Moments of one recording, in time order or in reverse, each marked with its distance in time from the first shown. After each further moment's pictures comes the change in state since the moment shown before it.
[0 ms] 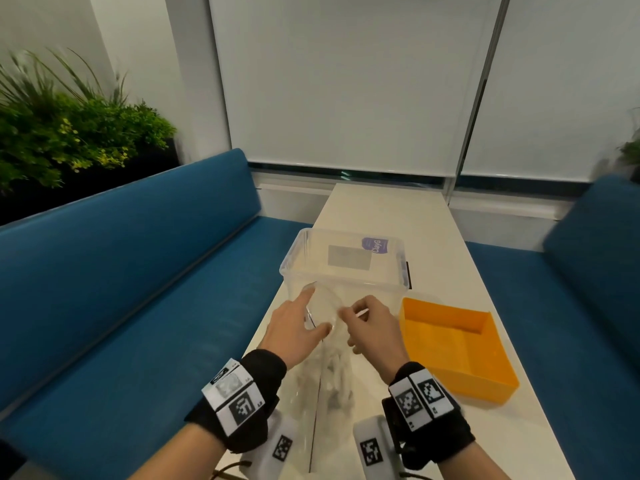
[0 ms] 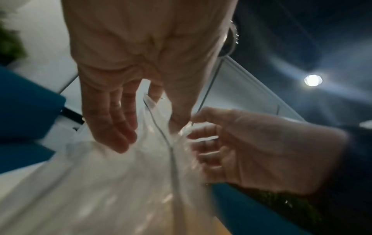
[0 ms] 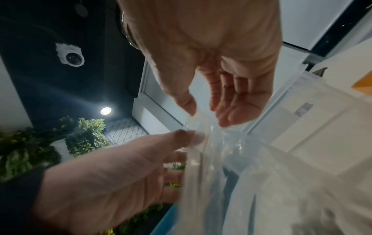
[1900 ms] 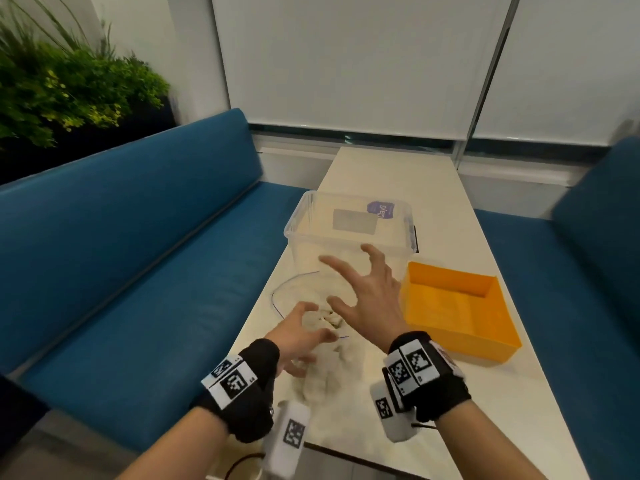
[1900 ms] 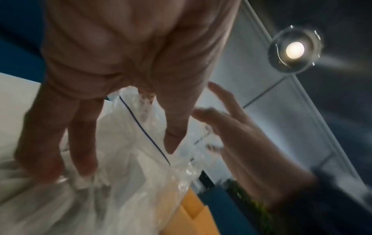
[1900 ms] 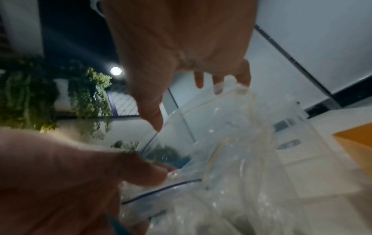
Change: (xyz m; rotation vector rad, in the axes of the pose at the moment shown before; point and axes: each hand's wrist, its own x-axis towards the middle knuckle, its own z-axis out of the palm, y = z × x) left_hand -0.028 -0.040 0.030 -0.461 -0.388 -0.545; right_hand -0.001 0.025 0.012 -0.618 0.010 -0.471
